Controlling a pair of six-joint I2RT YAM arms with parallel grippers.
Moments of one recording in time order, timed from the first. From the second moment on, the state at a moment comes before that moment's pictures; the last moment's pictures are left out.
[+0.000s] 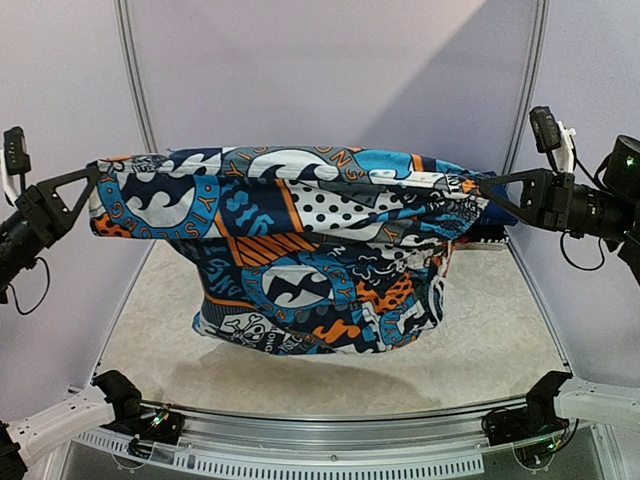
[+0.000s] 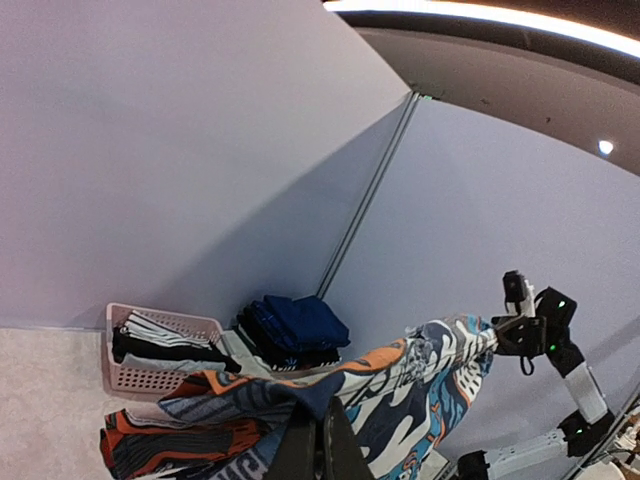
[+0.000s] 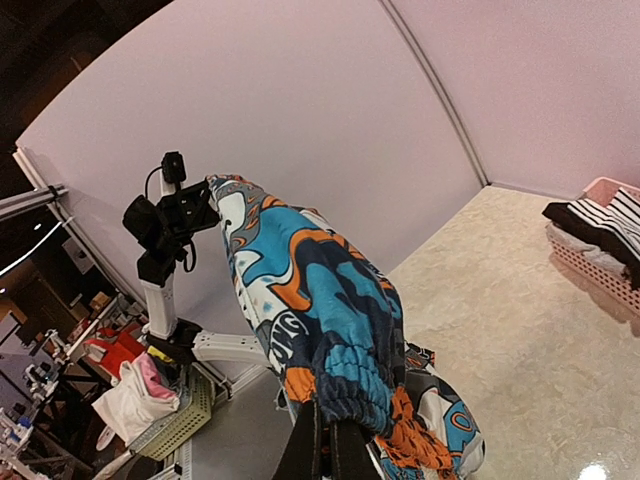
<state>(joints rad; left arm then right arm) -0.51 0.50 1.20 -0.51 0.15 -0.51 0.53 0.81 1.23 -0.43 -0.68 0.59</state>
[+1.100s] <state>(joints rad) -0.47 1.26 1.00 -0.43 -0.17 -0.41 0.33 1.35 1.00 -0.51 -0.06 0.55</state>
